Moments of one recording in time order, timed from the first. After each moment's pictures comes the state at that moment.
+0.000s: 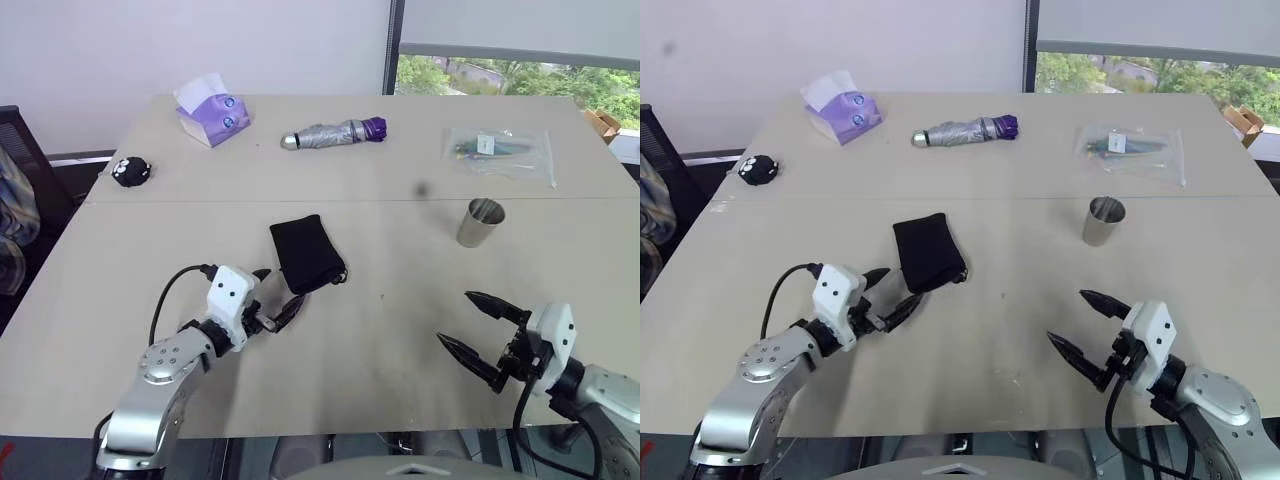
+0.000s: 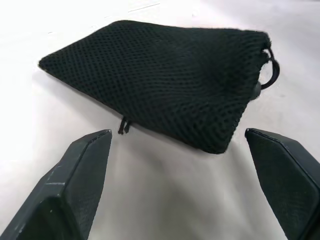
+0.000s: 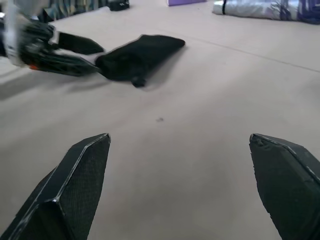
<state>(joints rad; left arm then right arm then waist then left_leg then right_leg) 0.16 0.52 0.08 -0.41 -0.31 0.38 -0.56 0.43 -0.53 -0.13 -0.61 0.49 0.20 0.79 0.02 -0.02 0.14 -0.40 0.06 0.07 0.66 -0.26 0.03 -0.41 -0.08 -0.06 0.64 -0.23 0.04</state>
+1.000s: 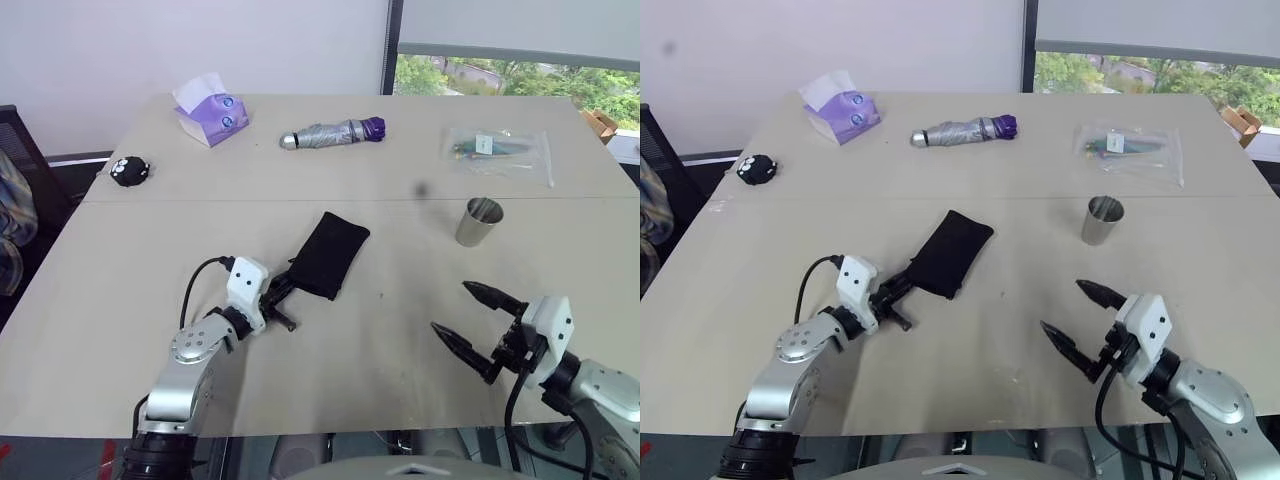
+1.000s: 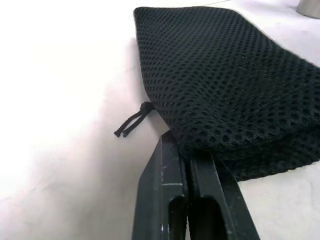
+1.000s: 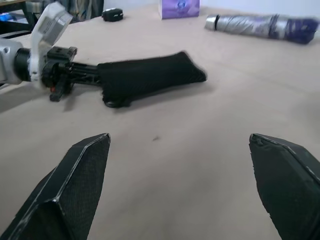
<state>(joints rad) 0.03 0.42 0.03 -0.18 -0.26 0.23 -0.58 0.38 -0.54 -0.13 -0.65 0.48 0.21 0.70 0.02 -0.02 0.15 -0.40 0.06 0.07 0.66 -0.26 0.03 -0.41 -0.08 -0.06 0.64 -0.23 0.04</state>
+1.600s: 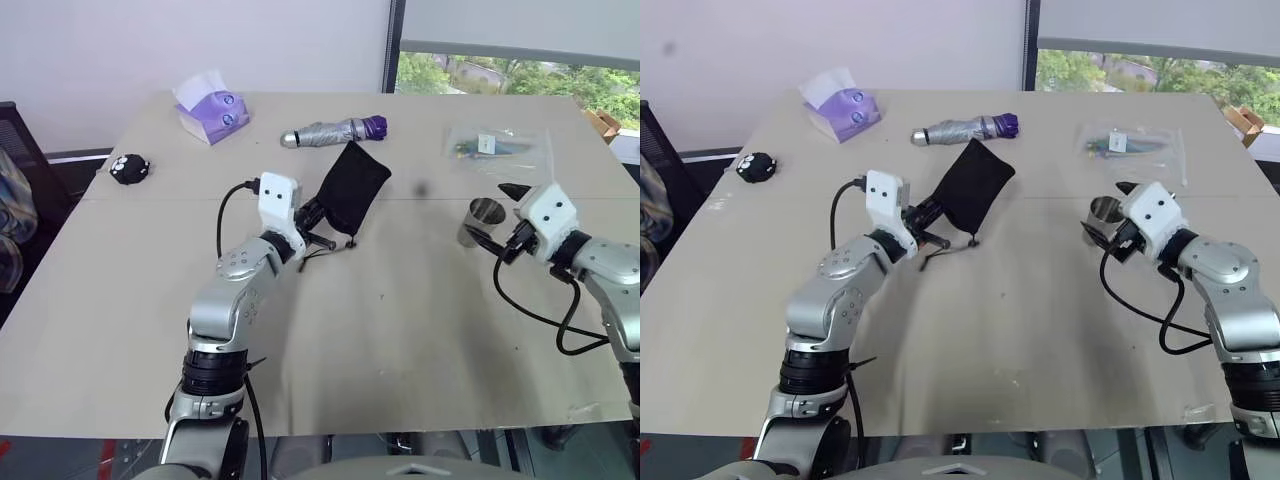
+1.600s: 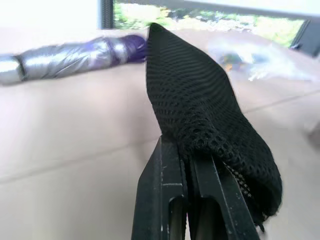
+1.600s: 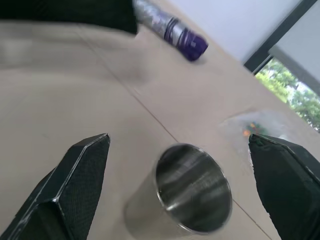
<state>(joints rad) -0.45 0.20 0.06 -0.22 -0.34 0.72 -0.28 -0.32 -0.74 0.00 -0.09 0.13 0.21 0.70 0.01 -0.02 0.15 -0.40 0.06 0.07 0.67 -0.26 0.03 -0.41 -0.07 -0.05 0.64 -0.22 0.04</state>
